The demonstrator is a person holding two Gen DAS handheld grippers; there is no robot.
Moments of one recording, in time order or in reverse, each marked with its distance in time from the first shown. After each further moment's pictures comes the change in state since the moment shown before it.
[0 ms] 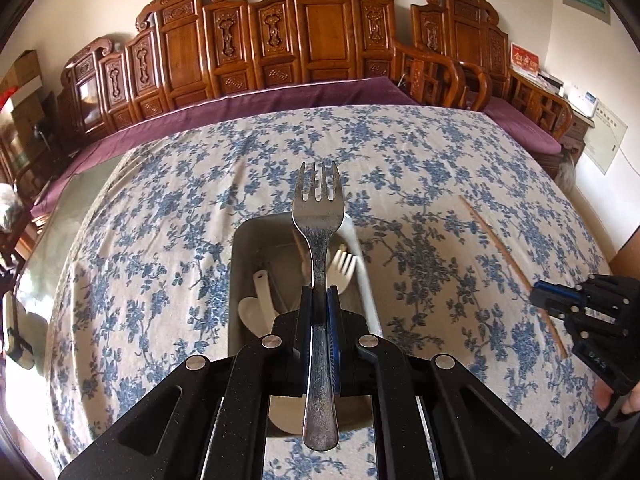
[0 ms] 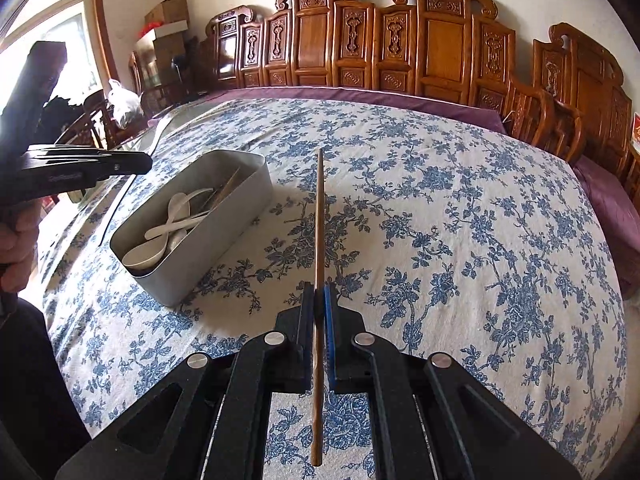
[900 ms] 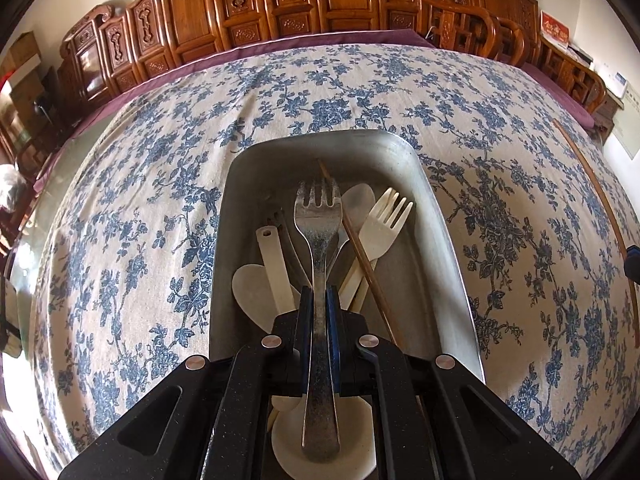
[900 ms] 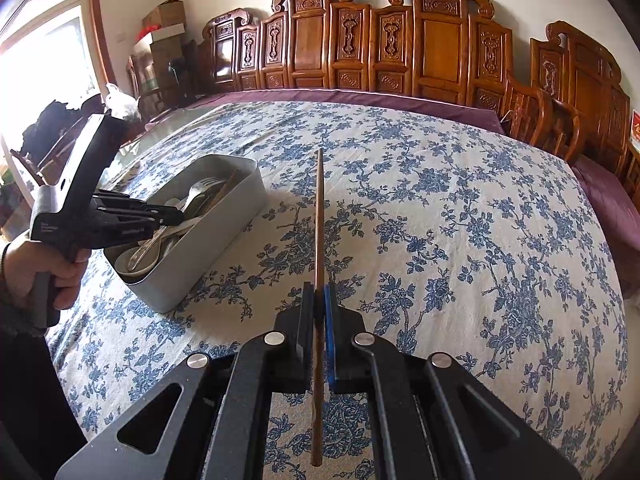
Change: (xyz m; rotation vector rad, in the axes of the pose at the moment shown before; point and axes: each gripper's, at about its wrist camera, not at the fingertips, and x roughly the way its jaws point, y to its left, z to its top) left arm 0.082 0.015 -0.021 -0.017 0.142 0.057; right arm 0.004 -0.007 0.003 0.012 -0.009 -0.001
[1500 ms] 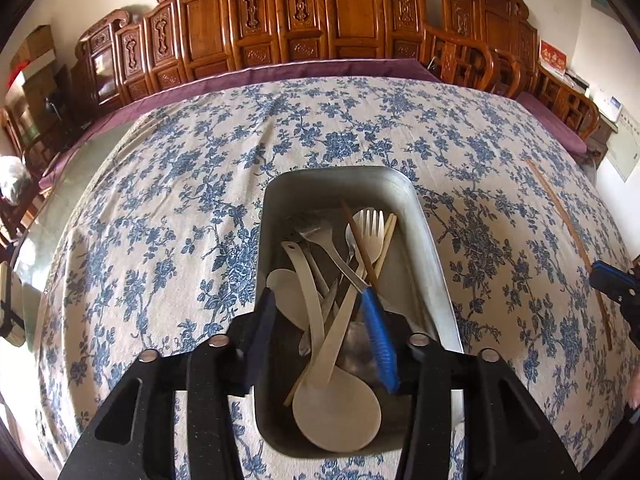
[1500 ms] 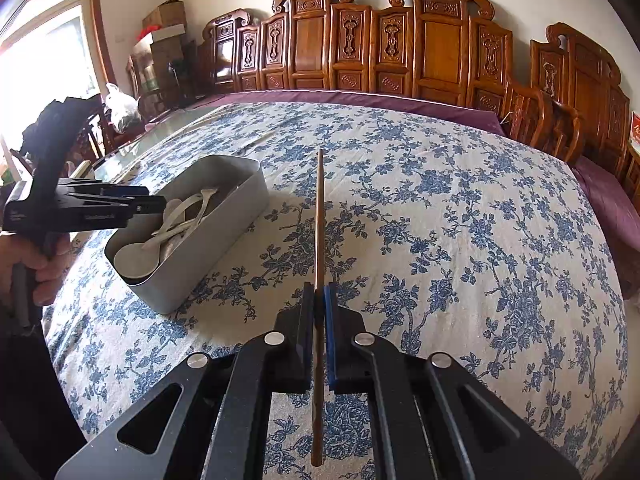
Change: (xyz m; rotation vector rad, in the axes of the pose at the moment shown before) left arm -0.043 0.017 -0.008 -0.041 -0.094 -0.022; right arm 0.001 0.005 -0.001 -0.003 -0.003 -0.003
